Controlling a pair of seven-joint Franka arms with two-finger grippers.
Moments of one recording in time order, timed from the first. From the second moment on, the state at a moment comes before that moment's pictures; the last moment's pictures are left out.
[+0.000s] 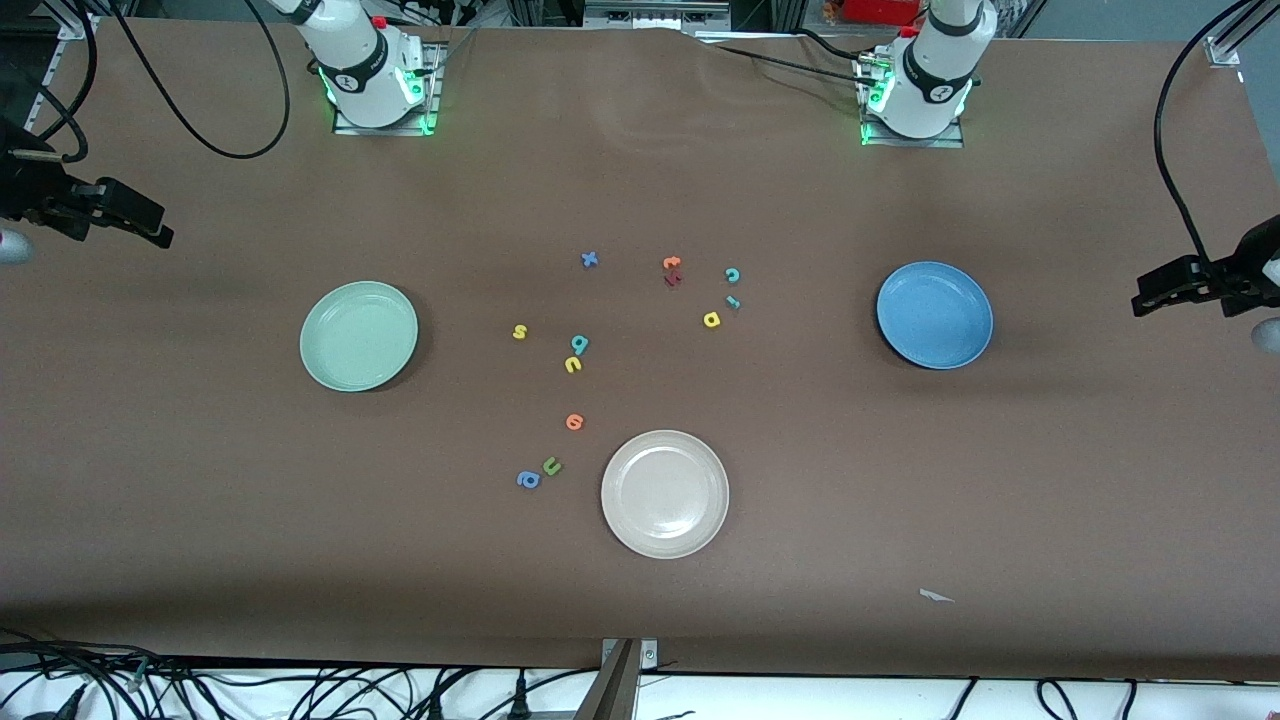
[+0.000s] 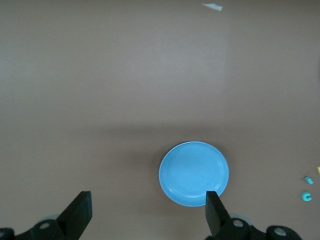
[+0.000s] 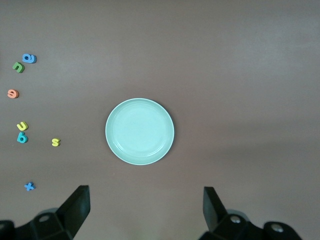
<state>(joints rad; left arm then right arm) 0.07 0.17 0.03 -1.47 0.05 1.58 0.08 0.01 -0.02 -0.04 -1.64 0.01 1.59 0.06</state>
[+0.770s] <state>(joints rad) 0.12 0.17 0.06 -1.47 0.05 1.57 0.08 0.01 -0.02 -0.04 -1.64 0.01 1.59 0.06</state>
